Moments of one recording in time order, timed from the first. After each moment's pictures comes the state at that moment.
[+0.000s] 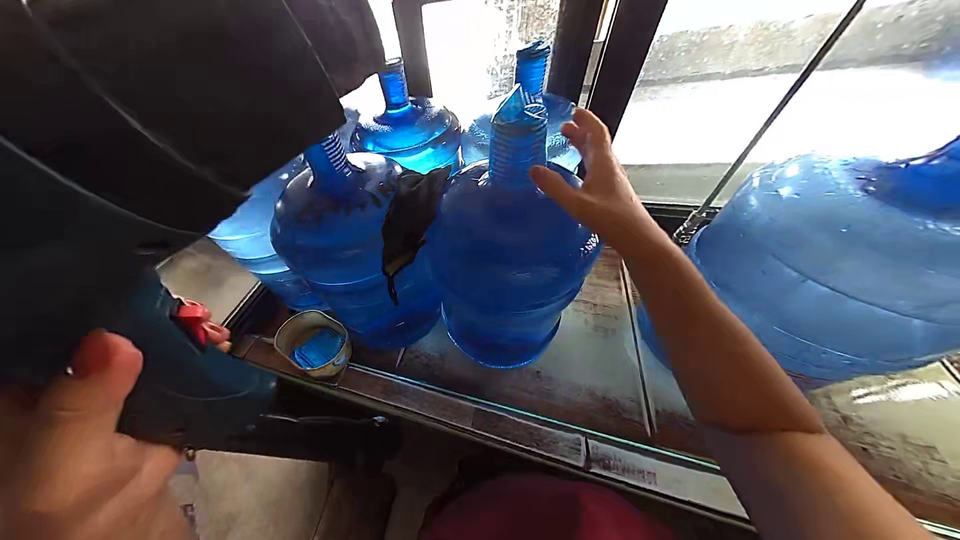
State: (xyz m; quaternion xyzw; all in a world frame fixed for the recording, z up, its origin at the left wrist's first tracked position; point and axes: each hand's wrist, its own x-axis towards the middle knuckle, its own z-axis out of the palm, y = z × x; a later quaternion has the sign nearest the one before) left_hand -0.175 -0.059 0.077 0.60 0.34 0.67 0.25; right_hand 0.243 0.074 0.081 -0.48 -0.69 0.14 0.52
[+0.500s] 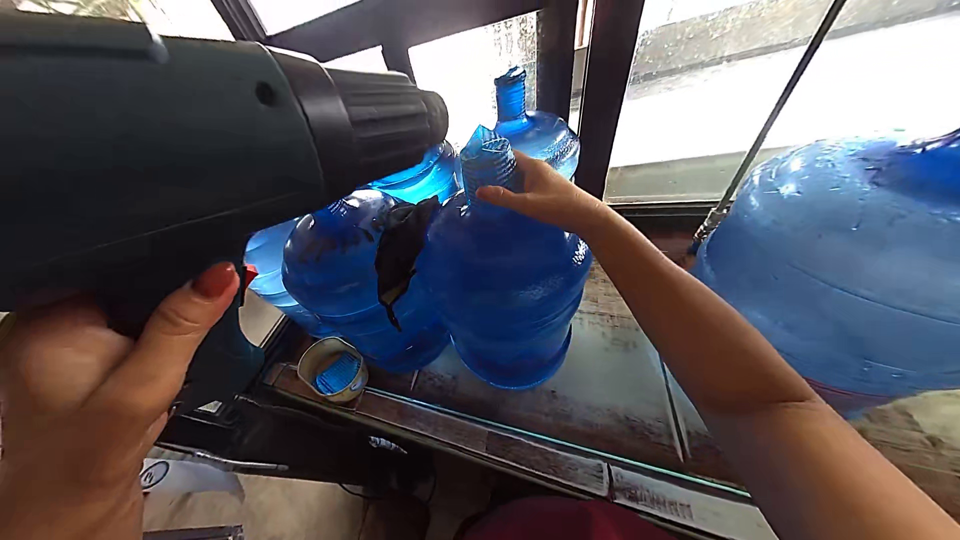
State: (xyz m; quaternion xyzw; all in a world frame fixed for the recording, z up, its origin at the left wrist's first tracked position) left_hand -0.131 -0.037 0.153 0.75 0.42 0.51 0.03; right_hand 0.249 0.134 0.086 -0.35 -0.77 0.26 0.47
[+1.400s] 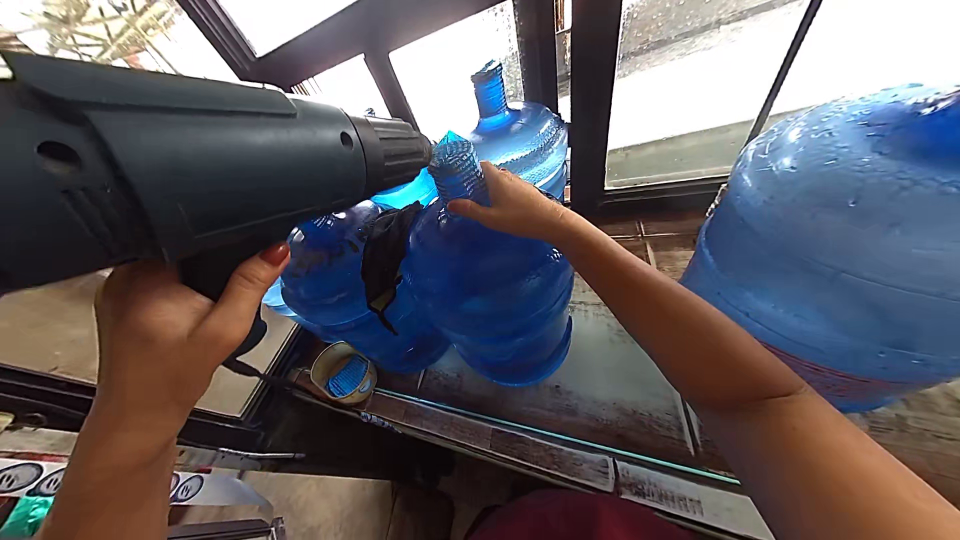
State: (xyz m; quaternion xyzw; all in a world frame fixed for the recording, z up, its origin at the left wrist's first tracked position) left_hand -0.094 0.003 0.170 0.77 0.50 0.37 -0.12; right_hand 0.246 0.128 0.082 -0.46 -0.78 0.17 0.39
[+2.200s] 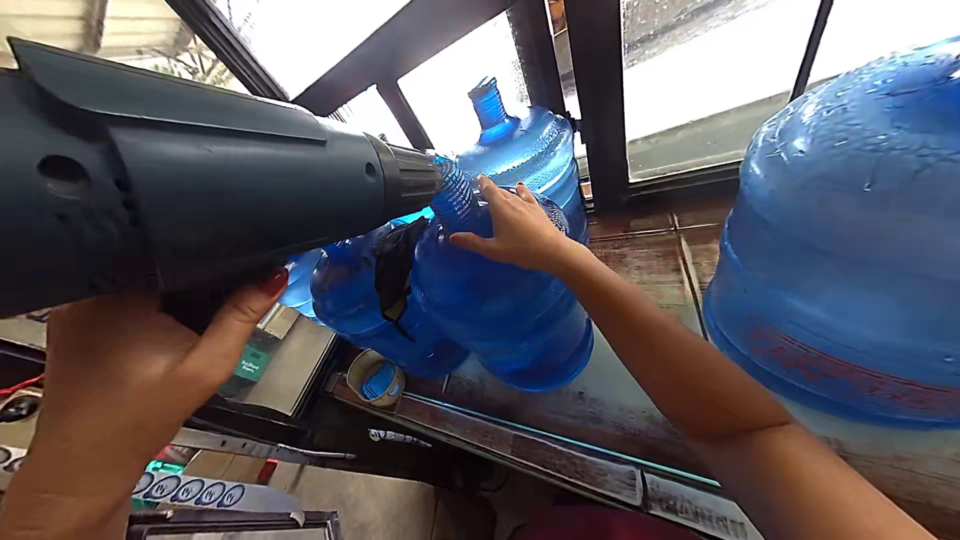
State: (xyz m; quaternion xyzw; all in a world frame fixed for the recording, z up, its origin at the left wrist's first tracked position) left_hand -0.047 -0.050 0.219 0.77 0.55 0.25 -0.21; right_hand 0.252 0.099 0.068 -0.48 -0.77 0.13 0.41
